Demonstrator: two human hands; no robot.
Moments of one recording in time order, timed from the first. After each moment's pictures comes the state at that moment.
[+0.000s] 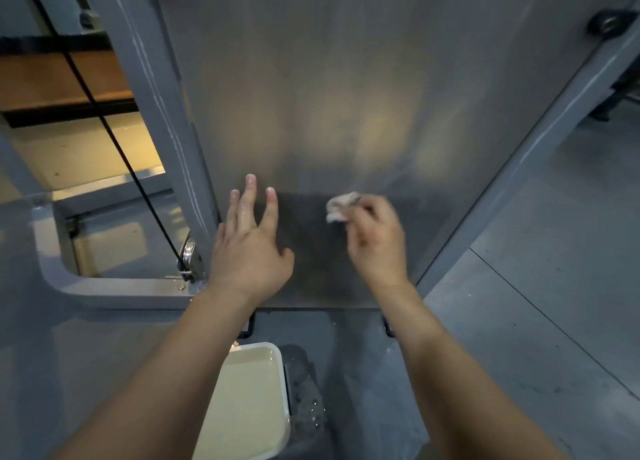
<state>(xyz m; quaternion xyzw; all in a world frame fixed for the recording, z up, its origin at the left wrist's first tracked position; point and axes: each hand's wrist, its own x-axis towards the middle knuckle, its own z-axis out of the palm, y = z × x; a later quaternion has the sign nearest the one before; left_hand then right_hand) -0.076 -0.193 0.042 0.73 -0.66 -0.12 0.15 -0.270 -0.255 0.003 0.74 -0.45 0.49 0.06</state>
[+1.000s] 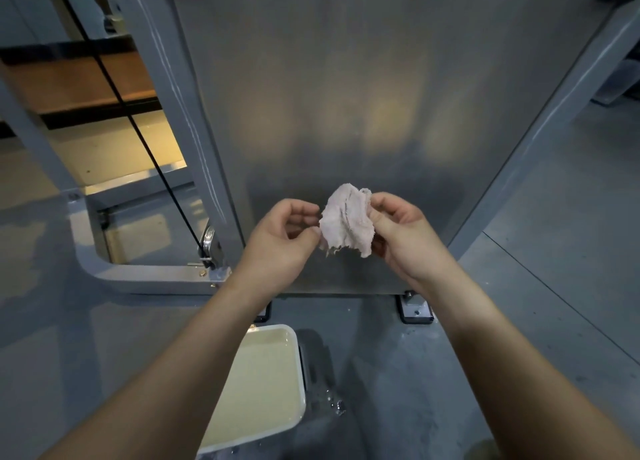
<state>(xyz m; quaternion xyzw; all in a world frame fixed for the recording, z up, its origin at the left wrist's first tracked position) -0.101 -0.163 0.049 0.58 -0.50 -0.41 0.49 -0.284 -0.203 0.054 0.50 -0.39 0.47 -0.62</state>
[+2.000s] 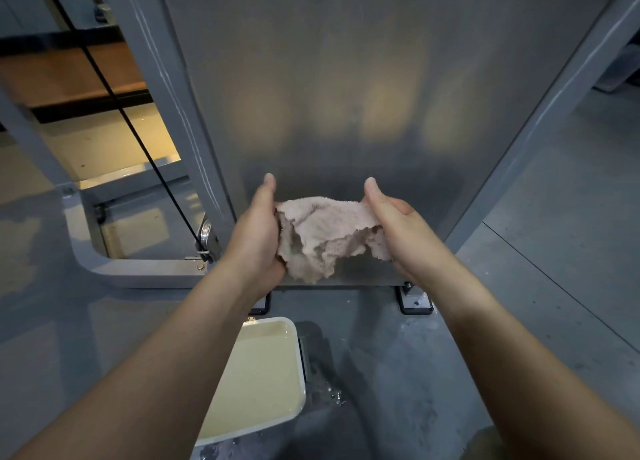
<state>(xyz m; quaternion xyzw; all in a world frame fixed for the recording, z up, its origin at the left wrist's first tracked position) -0.099 -0.176 0.058 0.52 -0.23 -0.65 0.51 -0.293 -0.199 0.055 0.61 -0.49 0.31 -0.54</state>
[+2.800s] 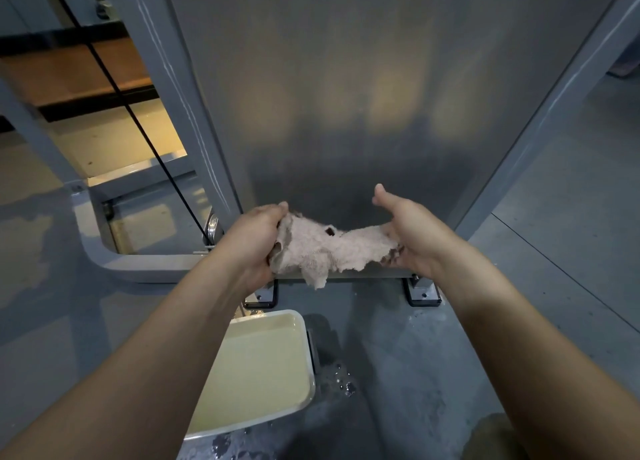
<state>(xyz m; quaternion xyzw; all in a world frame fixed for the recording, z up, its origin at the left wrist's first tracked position) -0.079 -0.170 0.049 0.59 -0.24 -0.61 0.48 -0.288 -0.210 0.048 0.38 -0.56 0.29 -0.67</state>
